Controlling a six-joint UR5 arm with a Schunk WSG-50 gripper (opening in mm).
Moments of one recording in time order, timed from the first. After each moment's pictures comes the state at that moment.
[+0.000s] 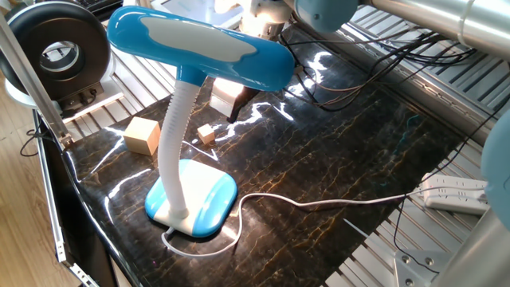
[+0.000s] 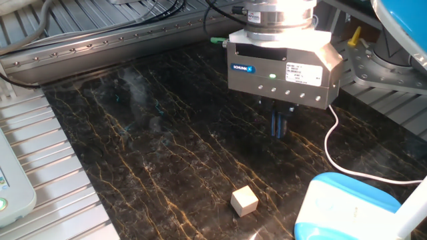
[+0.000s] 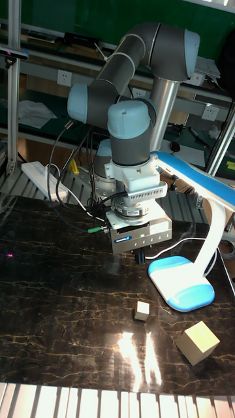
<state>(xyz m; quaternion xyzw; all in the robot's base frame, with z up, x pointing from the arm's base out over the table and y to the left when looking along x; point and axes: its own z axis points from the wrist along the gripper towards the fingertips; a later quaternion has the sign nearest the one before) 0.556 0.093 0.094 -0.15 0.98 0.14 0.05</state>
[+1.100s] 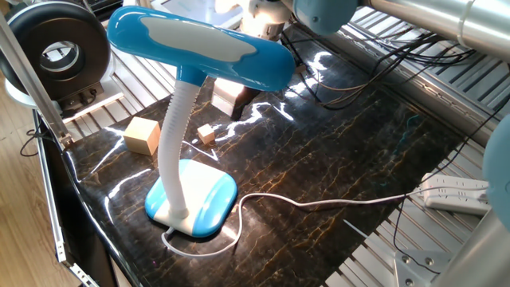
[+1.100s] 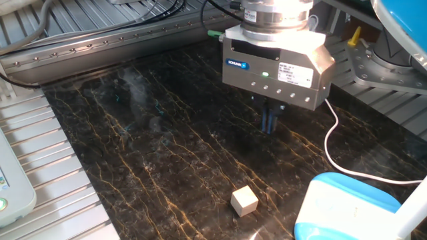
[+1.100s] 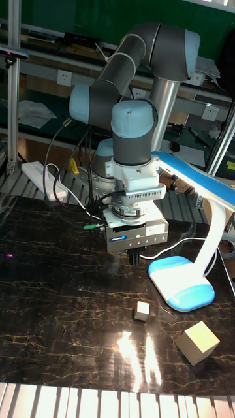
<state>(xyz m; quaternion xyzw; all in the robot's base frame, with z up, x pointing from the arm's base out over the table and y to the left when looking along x) 0.555 0.086 0.092 -0.12 0.98 0.13 0.04</state>
